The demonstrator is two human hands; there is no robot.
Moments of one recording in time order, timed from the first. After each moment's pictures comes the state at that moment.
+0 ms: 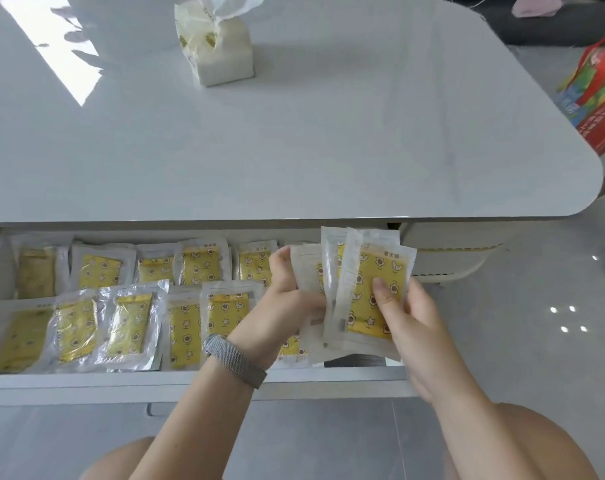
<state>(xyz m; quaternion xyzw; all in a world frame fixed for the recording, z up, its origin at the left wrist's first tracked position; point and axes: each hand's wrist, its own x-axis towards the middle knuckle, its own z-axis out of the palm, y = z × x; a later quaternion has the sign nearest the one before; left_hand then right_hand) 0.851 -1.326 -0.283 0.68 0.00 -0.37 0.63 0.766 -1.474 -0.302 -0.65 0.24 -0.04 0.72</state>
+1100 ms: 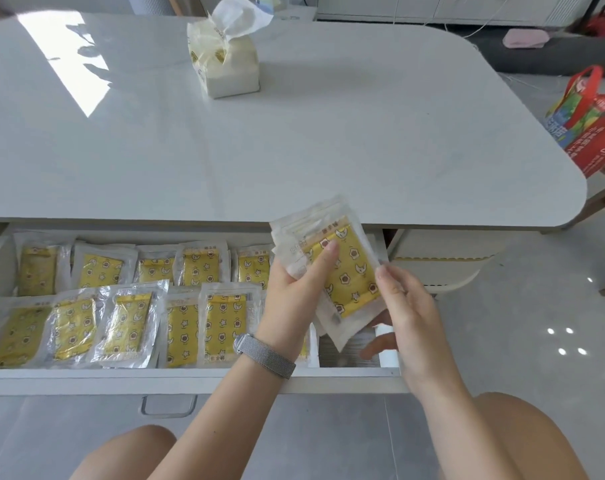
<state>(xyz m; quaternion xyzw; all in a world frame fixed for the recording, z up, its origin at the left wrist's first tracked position) 0.840 -1.354 -0.283 0.58 -0.03 -0.18 0.80 0.767 -1.472 -0.288 -0.66 0.24 -0.06 0.71</state>
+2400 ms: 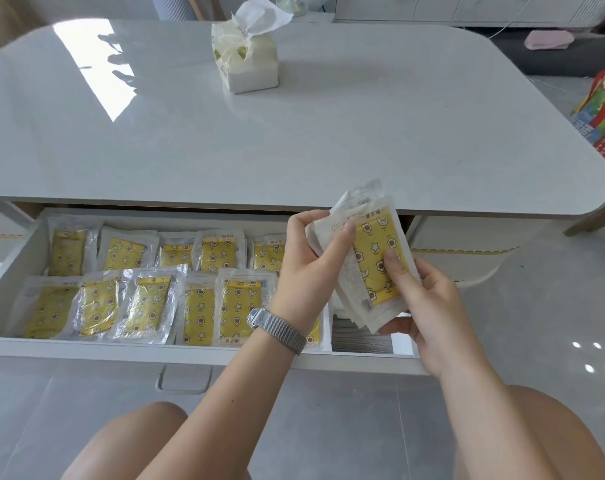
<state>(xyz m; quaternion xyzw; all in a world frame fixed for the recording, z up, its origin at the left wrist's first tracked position) 0.838 -1.352 -0.287 0.61 -0.05 -0.14 0.78 0.769 -1.474 -0.287 -0.61 0.26 -0.05 0.74</state>
